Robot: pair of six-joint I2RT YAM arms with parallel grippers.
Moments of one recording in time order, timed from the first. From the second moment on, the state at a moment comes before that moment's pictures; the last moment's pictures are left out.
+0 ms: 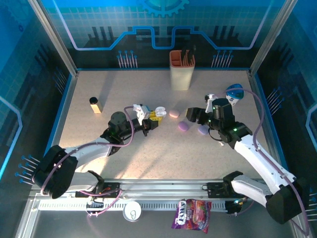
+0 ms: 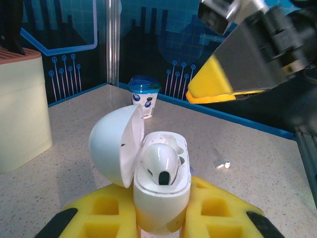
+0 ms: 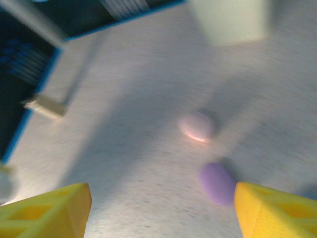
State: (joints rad) left arm -0.53 1.31 0.51 0.78 0.54 -0.09; right arm 0.37 1.02 0.83 -0.43 -0.09 0.54
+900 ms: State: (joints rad) left arm -0.53 1.36 0.51 0.83 0.58 -0.09; right arm -0.04 1.10 0.53 -0.61 -0.04 0.93
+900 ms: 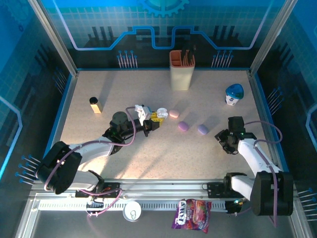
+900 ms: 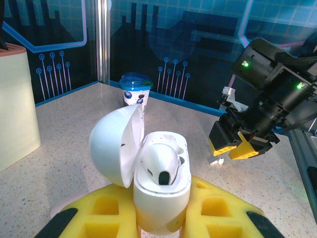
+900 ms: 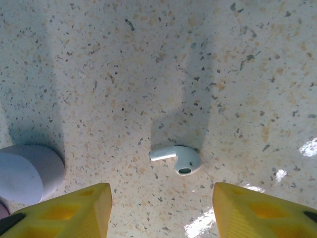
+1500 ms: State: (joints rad) left arm -0.53 1.36 0.51 0.83 0.58 -0.09; right arm -0.07 1.24 0.53 -0.50 -0.07 0.84
